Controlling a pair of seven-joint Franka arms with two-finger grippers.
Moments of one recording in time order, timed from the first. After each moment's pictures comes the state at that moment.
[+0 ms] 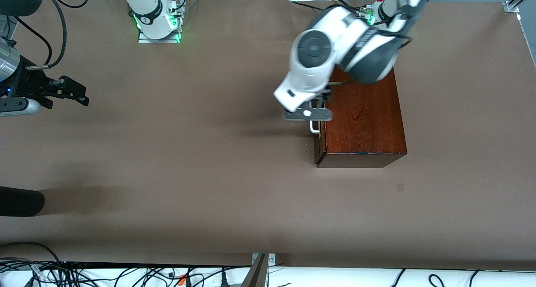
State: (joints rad) left arm -0.48 0.52 -0.29 -1.38 0.14 1.67 -0.72; right arm 0.31 0.10 -0.29 -1.54 0.06 1.64 -0.06
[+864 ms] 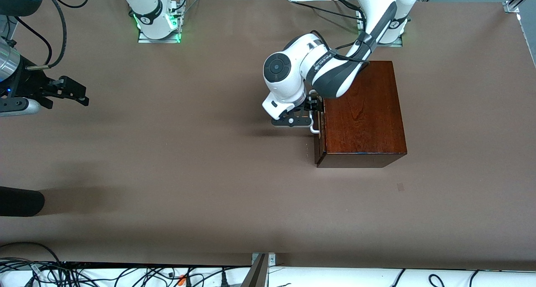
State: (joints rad) left arm -0.51 0.59 -0.28 -1.50 0.25 1.79 -0.82; right arm 0.31 0.10 -0.29 -1.54 0.06 1.64 -0.06
